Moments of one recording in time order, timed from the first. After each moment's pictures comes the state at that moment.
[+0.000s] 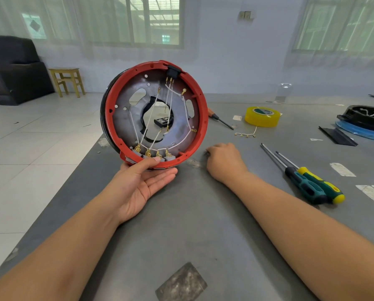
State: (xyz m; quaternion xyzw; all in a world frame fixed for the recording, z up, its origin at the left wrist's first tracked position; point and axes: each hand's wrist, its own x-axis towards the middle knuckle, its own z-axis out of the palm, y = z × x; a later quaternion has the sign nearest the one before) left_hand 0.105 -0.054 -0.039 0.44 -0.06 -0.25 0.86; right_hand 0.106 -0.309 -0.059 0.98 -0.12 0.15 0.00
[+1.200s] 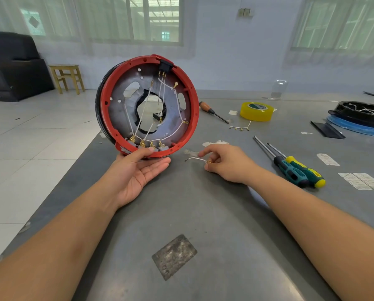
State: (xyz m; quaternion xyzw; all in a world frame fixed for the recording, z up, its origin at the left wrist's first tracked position) left_hand 0.101 -0.047 -0.044 0.44 -0.06 -0.23 0.86; right_hand 0.028 -0.303 -0.033 0.95 -0.03 0.11 -0.28
